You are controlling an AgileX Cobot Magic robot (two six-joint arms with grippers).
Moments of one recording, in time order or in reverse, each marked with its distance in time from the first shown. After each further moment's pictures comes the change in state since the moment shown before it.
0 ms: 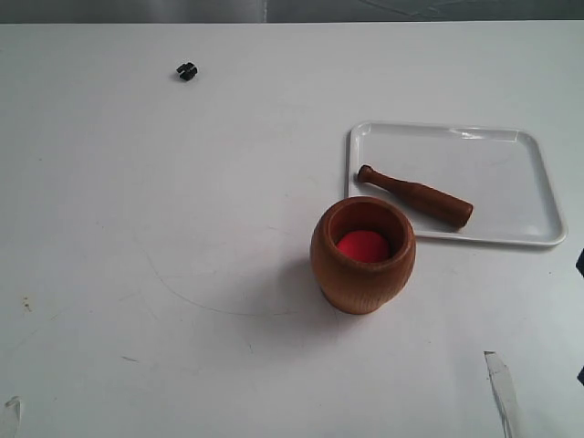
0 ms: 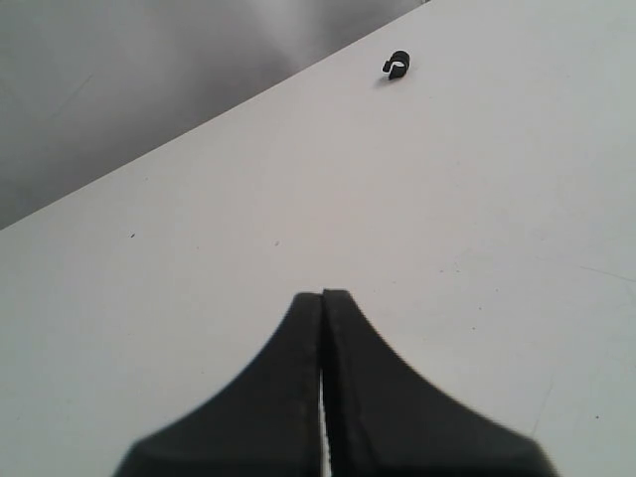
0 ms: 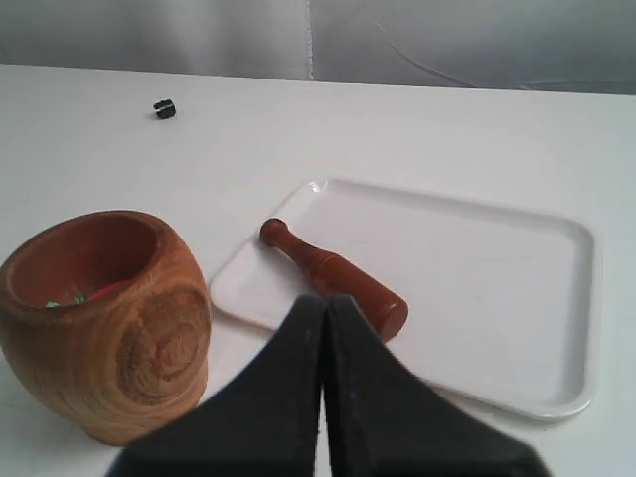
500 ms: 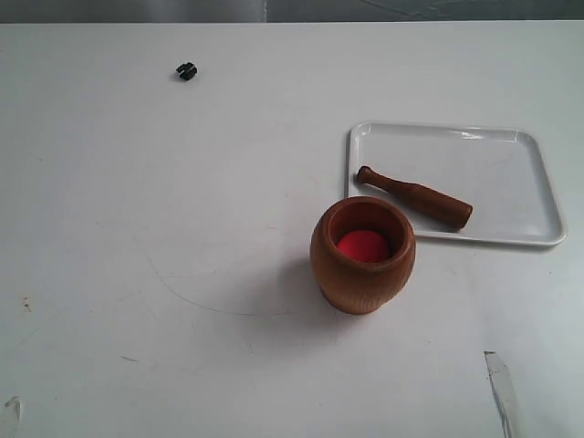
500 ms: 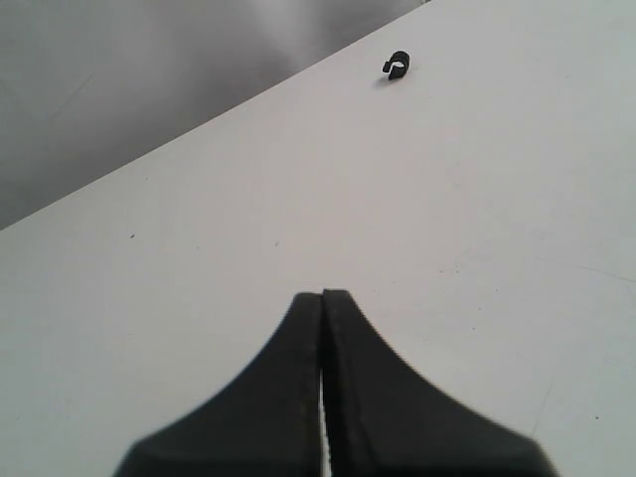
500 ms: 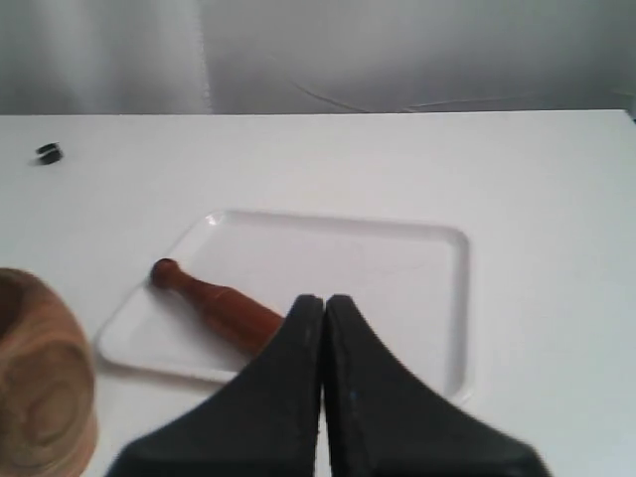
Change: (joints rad) left arm 0.000 0.000 0.000 0.000 0.000 0.000; right arm -0.192 -0.052 0.000 0.002 0.010 -0.017
